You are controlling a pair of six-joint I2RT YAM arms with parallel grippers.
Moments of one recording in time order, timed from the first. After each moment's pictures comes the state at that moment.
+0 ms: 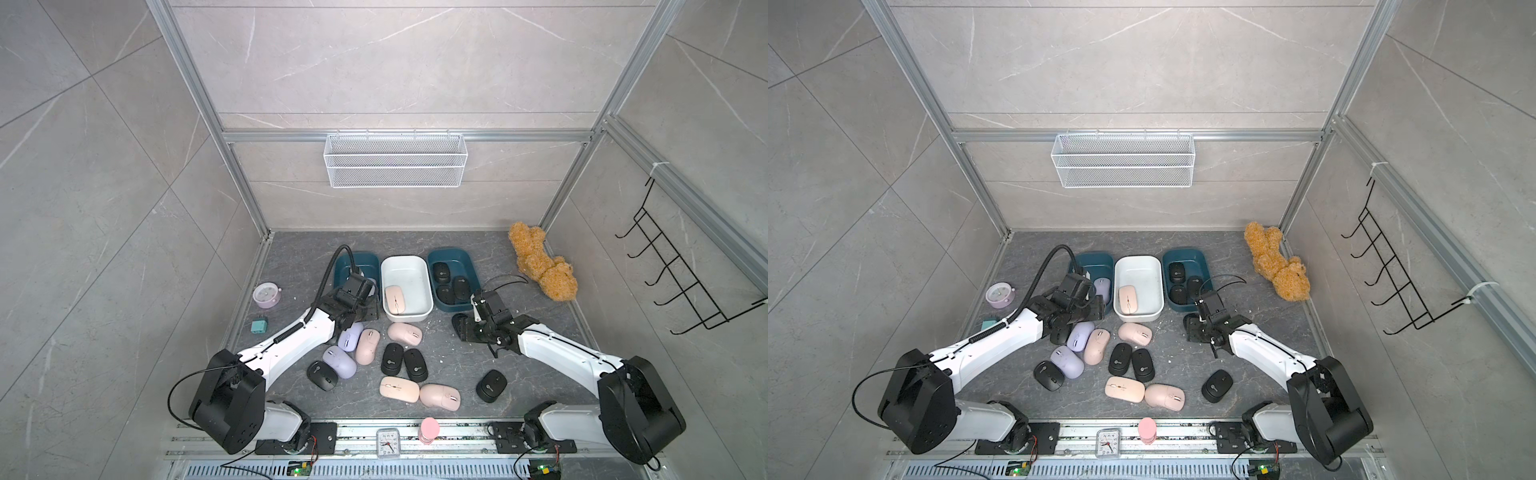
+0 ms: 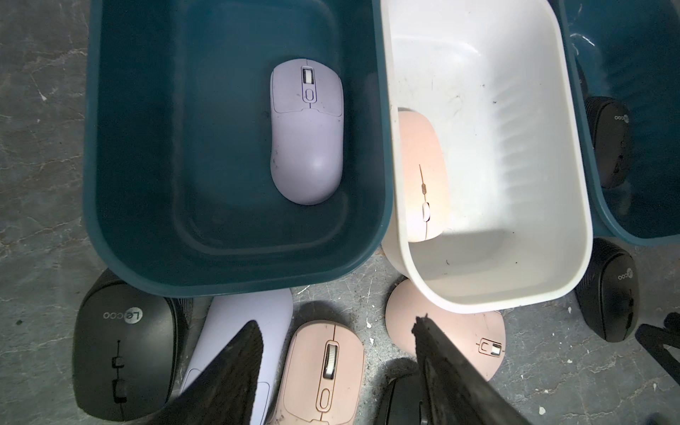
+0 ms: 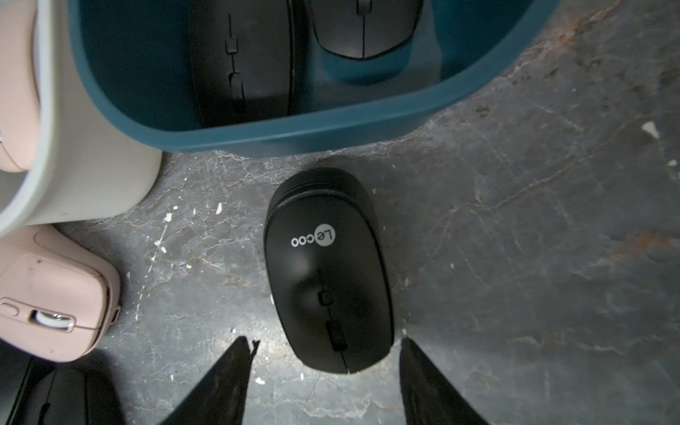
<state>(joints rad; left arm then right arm) -0.60 1.39 0.94 -0.49 -0.14 -0.58 0.44 1.34 0.67 -0.38 0.03 0.43</state>
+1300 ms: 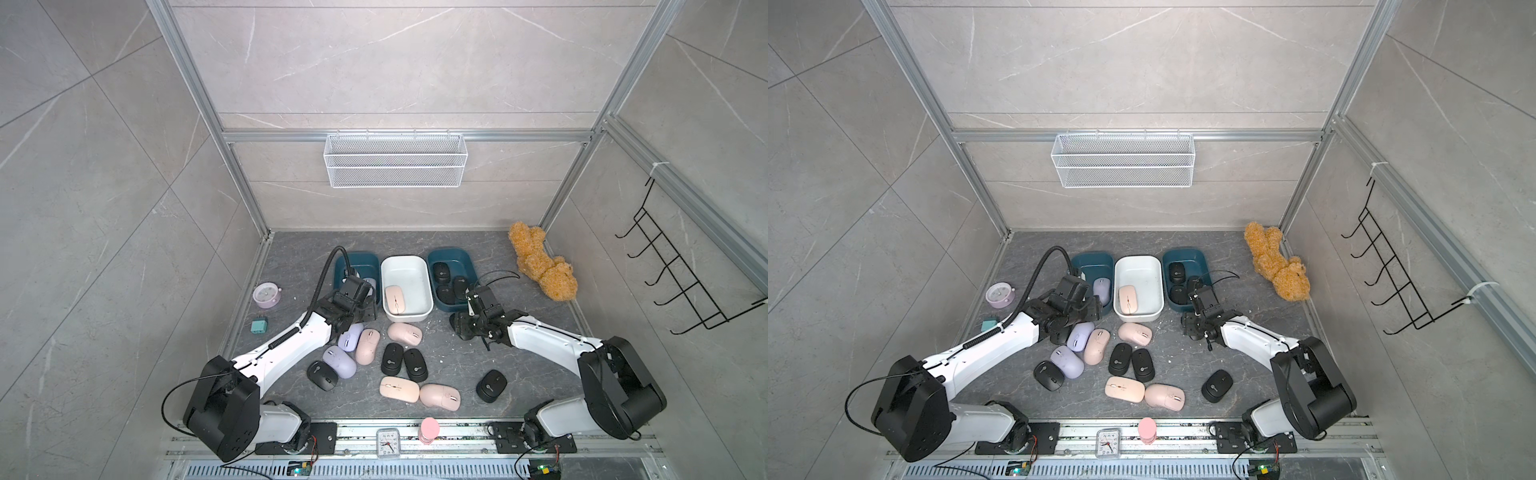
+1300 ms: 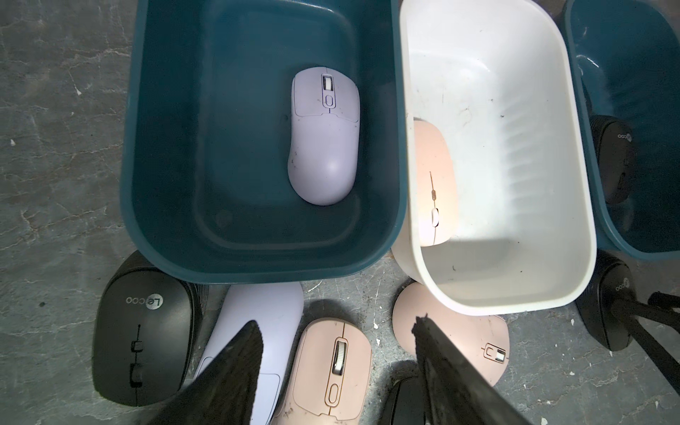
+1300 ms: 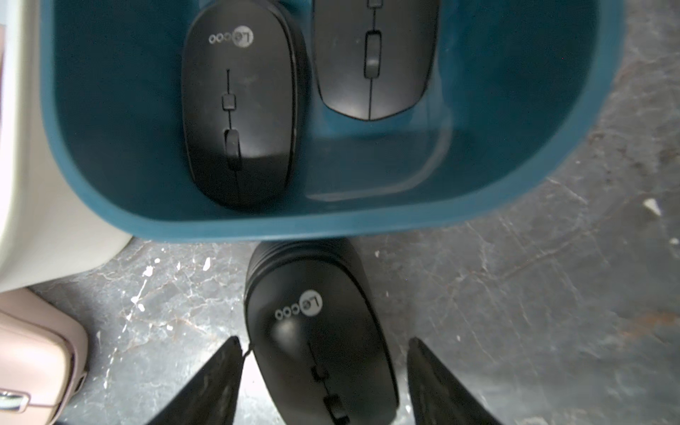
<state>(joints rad) -0.60 1.34 0.91 -0.48 -0.18 -0.60 0.44 1.47 0.72 -0.28 0.09 0.39</state>
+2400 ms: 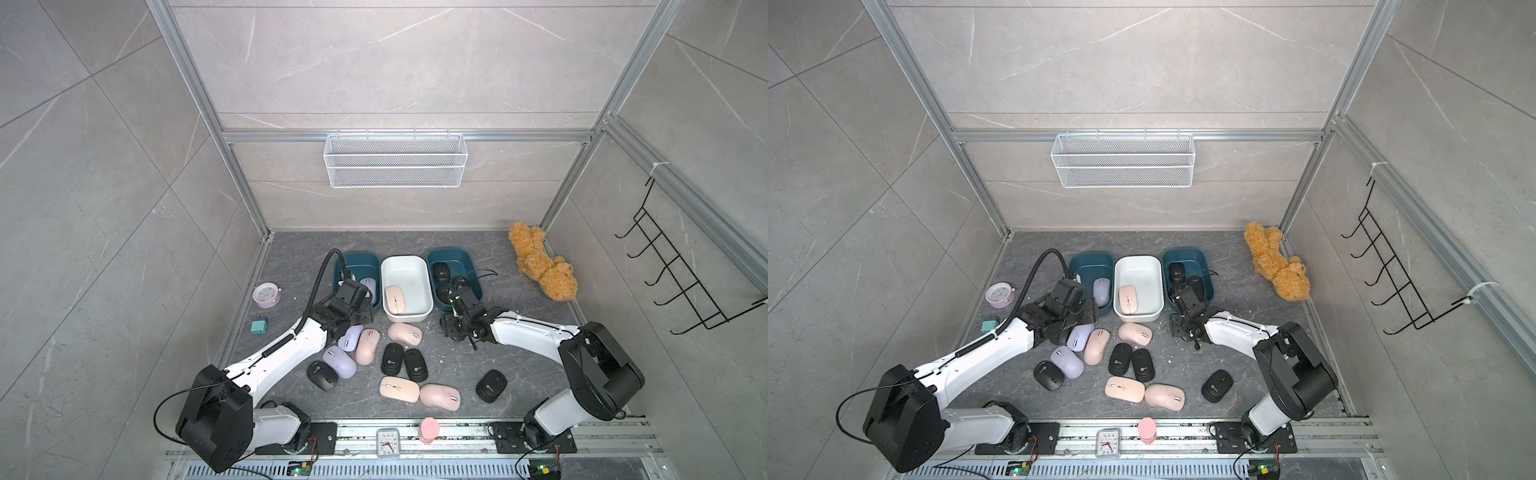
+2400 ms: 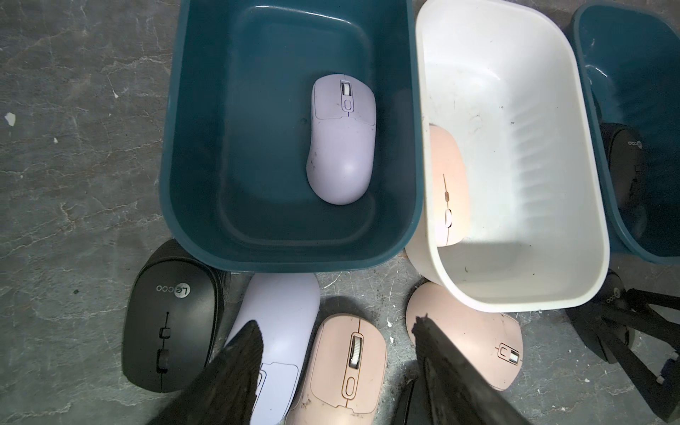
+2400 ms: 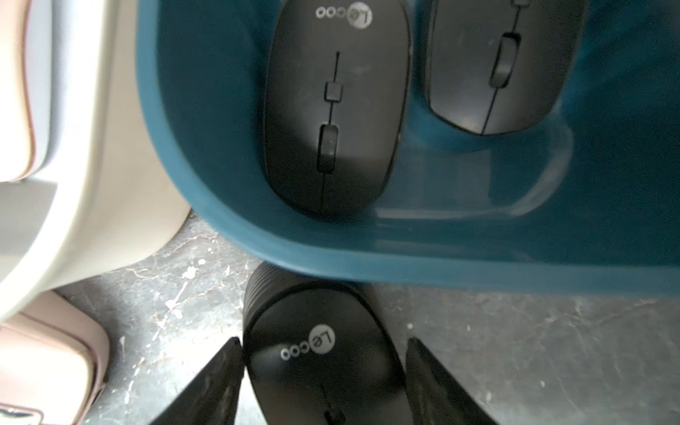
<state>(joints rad) -0.60 1.29 0.87 -0.48 -0.22 -0.60 0.56 1.58 0.80 -0.28 0.14 0.37</state>
